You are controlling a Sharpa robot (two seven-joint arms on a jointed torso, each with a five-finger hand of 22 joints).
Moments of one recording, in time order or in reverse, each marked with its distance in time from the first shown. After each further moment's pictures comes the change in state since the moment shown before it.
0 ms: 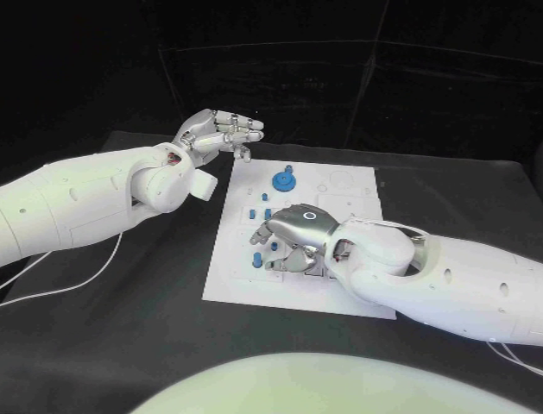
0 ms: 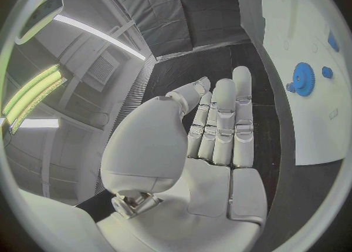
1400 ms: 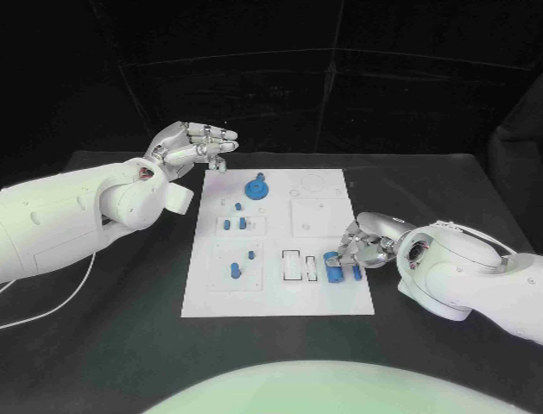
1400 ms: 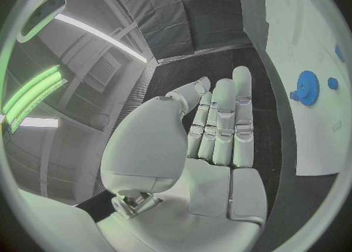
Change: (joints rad) left arm -0.001 -0.017 -0.001 0.017 0.000 0.003 0.000; left_hand -0.002 -0.002 -0.003 -0.003 0.000 -0.002 0.002 0.000 0.000 0.000 0.000 0.006 0.000 0.000 0.000 0.000 -0.002 0.000 0.000 0.000 0.000 0.000; right arm -0.035 -0.386 0.038 0.184 0.334 -0.005 -0.438; right_hand -0.091 0.072 -0.420 0.303 0.126 0.093 -0.067 0.257 0.110 0.383 -0.089 1.061 1.085 0.002 -0.063 0.220 0.386 -0.032 0.106 -0.070 0.170 0.316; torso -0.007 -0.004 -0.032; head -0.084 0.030
